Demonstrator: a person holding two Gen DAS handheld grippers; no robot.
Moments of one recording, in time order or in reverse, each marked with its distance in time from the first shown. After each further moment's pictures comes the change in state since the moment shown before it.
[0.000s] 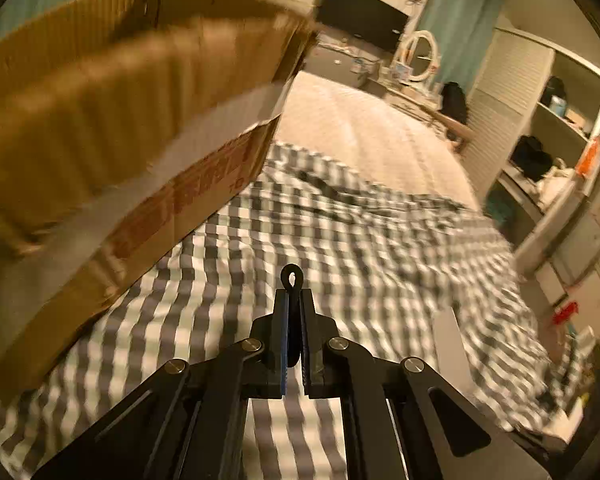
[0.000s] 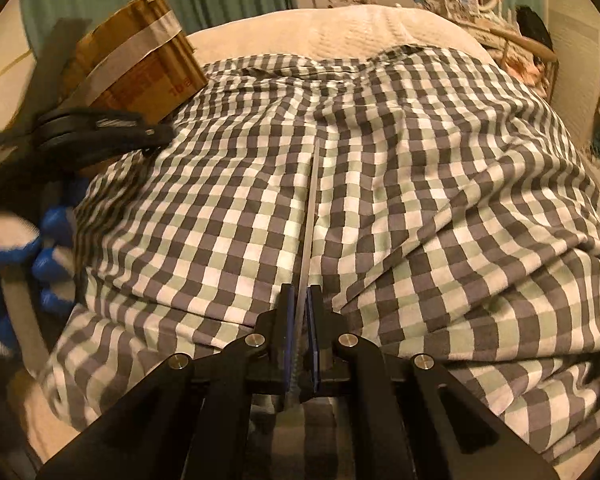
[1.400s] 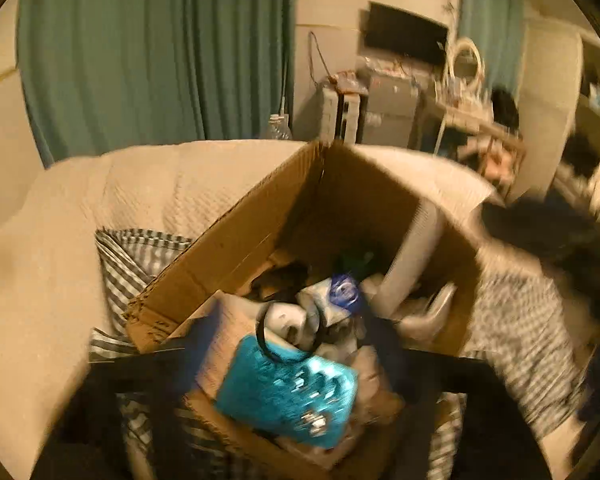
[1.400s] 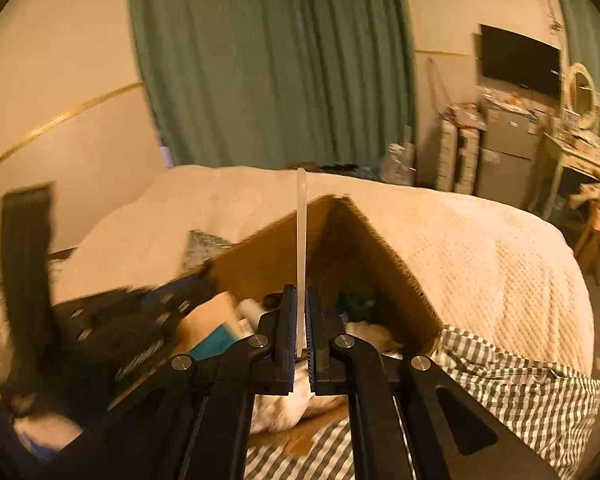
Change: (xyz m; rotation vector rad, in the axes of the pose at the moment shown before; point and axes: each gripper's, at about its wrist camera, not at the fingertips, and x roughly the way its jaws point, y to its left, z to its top) left arm -0.140 0.117 0.138 0.111 -0.053 0.296; right arm -0.088 0.247 0.253 -0.249 -0.224 0.217
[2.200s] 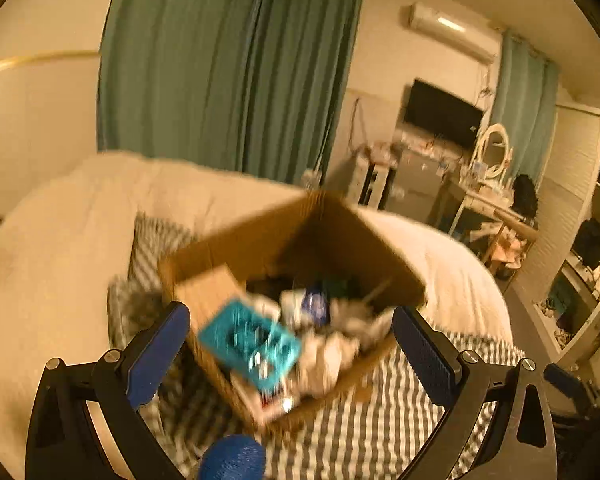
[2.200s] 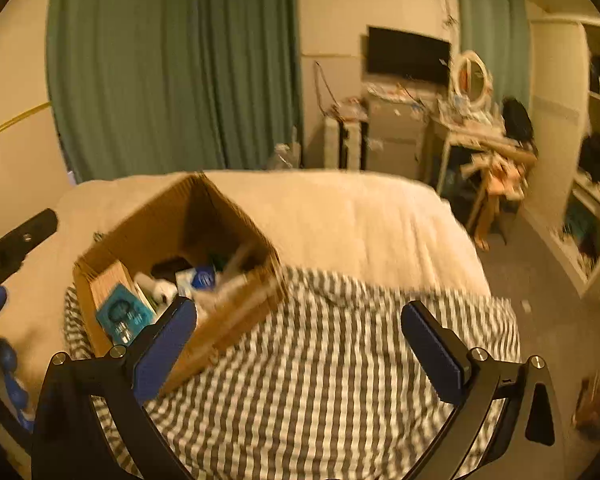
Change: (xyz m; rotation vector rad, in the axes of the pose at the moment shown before) left arm -0.093 -0.033 -0.050 -0.287 -0.195 0.060; right arm -0.098 -0.057 -0.081 0.146 -0.026 -0.342
